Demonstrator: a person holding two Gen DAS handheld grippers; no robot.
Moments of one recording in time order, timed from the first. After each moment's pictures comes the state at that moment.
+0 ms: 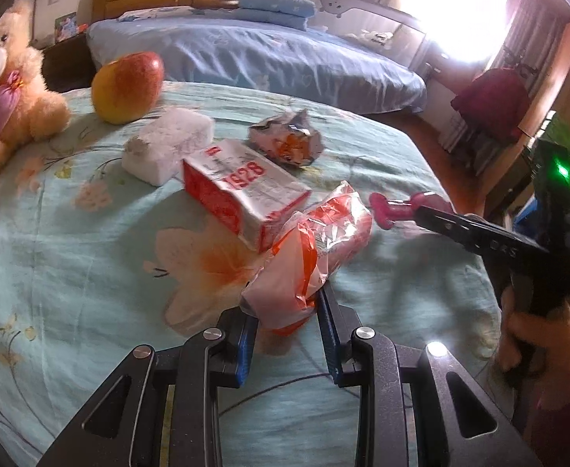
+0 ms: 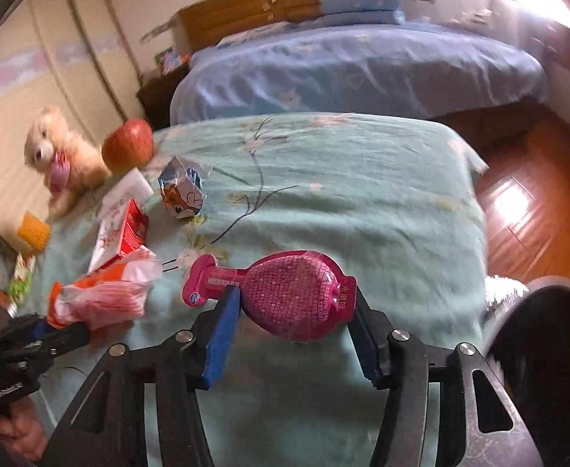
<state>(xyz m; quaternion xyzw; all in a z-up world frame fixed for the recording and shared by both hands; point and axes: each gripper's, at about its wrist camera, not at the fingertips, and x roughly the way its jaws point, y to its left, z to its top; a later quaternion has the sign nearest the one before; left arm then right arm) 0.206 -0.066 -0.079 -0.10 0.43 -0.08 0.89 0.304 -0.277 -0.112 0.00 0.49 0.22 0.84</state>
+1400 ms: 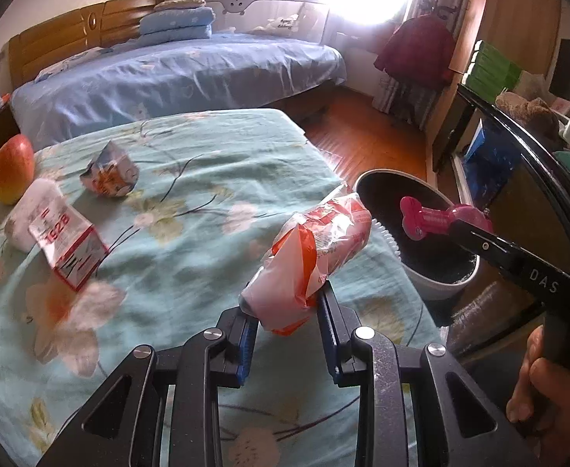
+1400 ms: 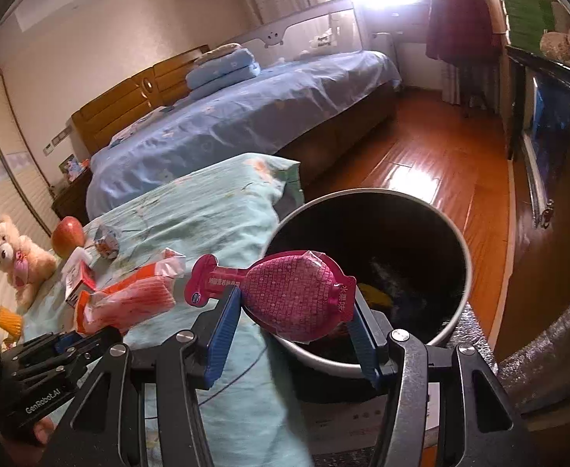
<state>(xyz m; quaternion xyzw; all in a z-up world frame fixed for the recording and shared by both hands) 0.203 -0.192 -0.064 0.00 0.42 -0.19 0.89 0.192 -0.402 -0.065 0.10 0.41 0.00 0.90</state>
